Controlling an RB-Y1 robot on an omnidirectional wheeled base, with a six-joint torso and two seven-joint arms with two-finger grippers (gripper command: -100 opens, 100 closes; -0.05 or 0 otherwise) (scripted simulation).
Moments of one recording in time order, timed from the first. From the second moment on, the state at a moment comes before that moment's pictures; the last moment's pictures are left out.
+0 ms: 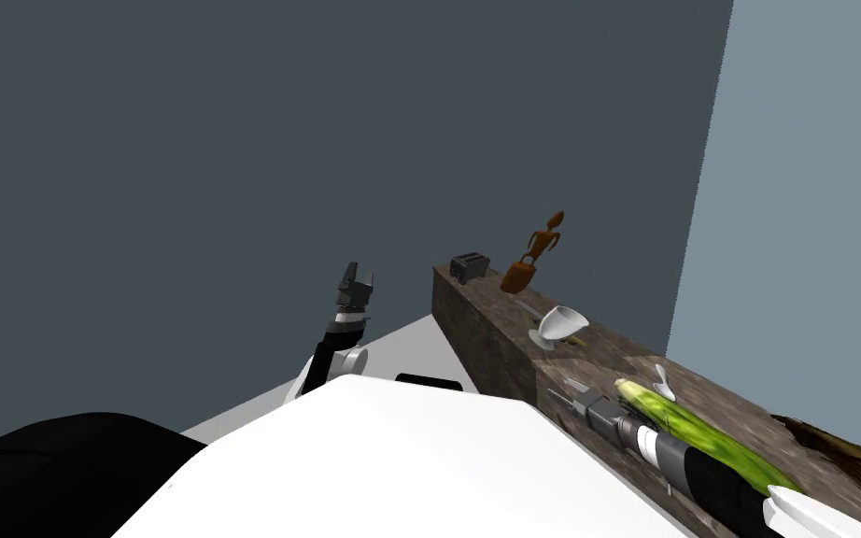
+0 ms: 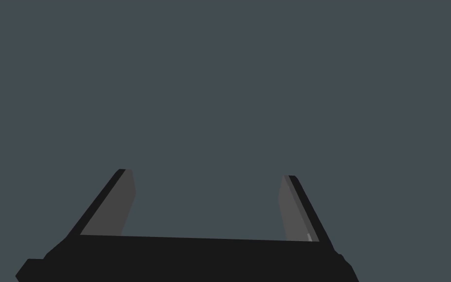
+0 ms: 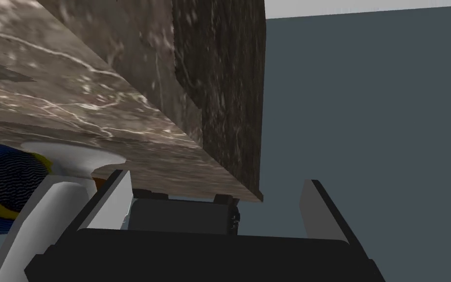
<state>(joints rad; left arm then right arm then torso) 0.49 0.04 -0.05 -2.29 0.05 -0.40 -0.02 0.95 -1.22 -0.08 -1.68 0.43 -0.47 0.30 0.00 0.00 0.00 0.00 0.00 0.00</state>
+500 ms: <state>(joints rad) 0.49 0.04 -0.05 -2.29 0.05 -0.40 -0.02 1.00 -1.34 -0.11 -1.59 0.46 -0.46 0.32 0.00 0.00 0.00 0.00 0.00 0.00</state>
